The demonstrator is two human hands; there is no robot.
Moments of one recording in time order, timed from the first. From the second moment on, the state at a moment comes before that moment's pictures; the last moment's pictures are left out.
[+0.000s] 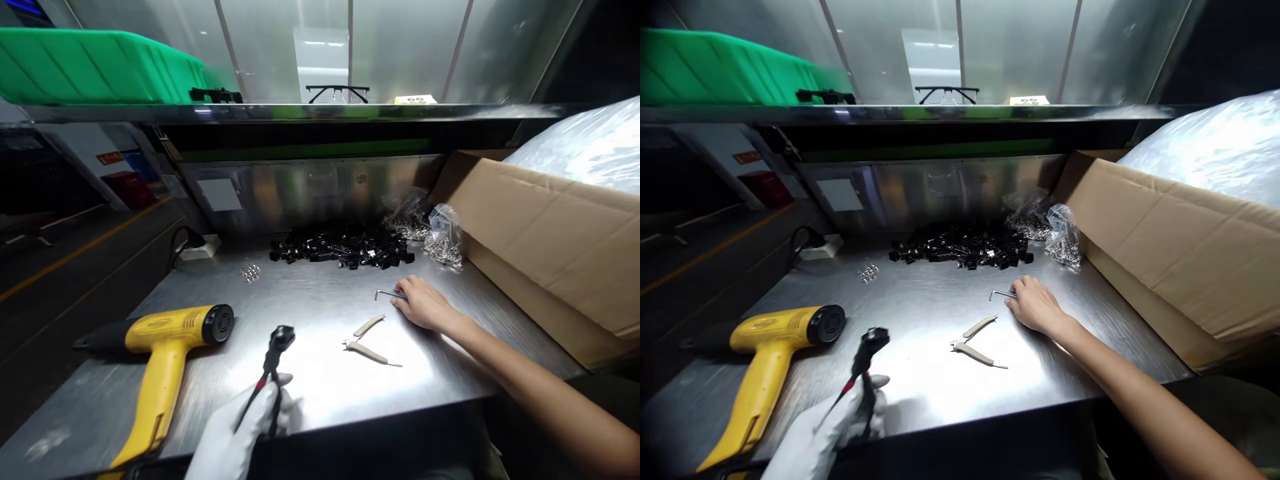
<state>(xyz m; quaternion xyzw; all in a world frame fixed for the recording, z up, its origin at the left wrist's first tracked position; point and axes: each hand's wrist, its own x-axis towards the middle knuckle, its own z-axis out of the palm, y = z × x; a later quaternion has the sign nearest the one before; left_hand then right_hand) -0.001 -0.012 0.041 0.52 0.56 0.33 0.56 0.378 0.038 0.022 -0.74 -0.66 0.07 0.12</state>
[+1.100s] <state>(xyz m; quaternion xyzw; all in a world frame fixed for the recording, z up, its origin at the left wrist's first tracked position) 0.047 0.025 0.023 0.76 0.57 0.26 0.20 0.296 0.022 0.033 -0.51 -0.66 0.31 0.46</state>
